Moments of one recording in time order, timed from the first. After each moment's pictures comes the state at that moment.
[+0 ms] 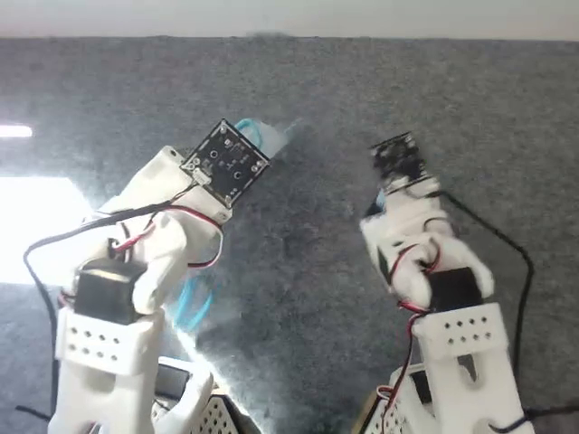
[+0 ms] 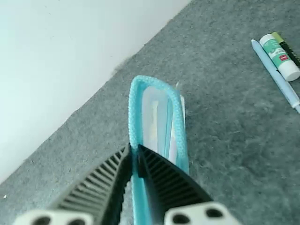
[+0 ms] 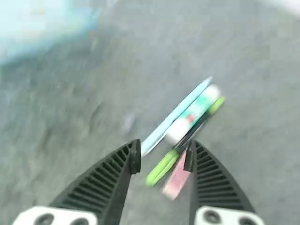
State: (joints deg) left arm 7.6 -49.6 25.1 73.6 -29.0; right arm -13.5 -53.9 47.9 53.5 10.9
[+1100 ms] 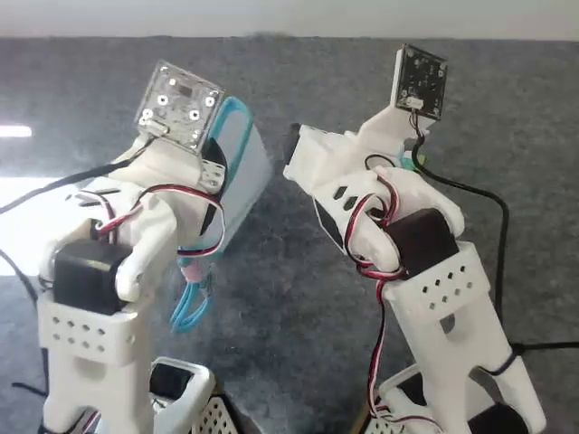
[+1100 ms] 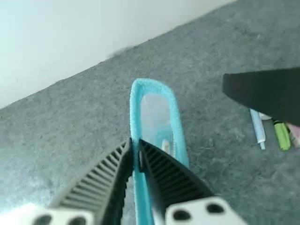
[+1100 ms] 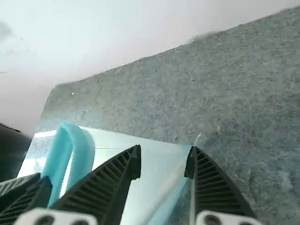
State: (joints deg) left arm 7.9 -40.6 7.1 83.1 -7.5; right arm -32.7 -31.8 9.6 59.9 -40.5
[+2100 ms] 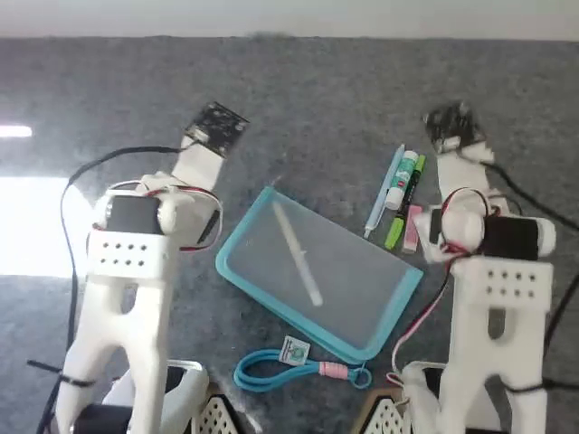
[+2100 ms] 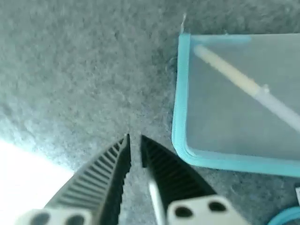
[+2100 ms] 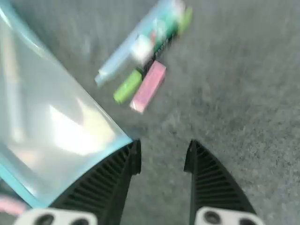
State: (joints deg) left arm -1.9 -29.2 32.0 75.9 -19.1; right arm 2.6 -36.7 26.9 85.6 24.7
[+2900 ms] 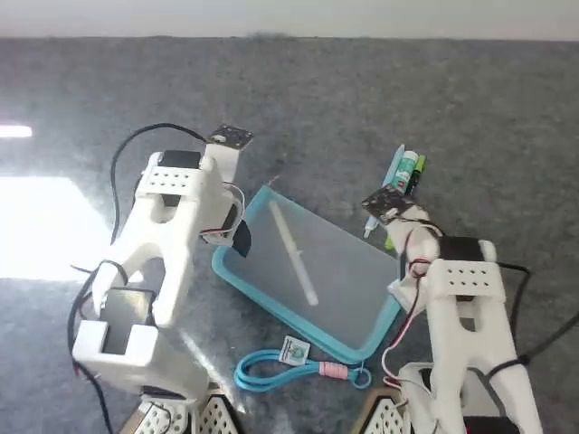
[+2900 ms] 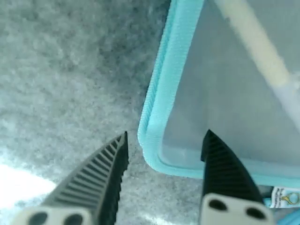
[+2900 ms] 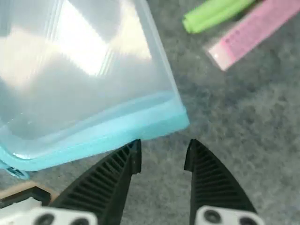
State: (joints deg) left arm -1.1 7.2 20.6 78.7 -8.9; right arm -3.8 -33.2 55.2 70.3 36.7
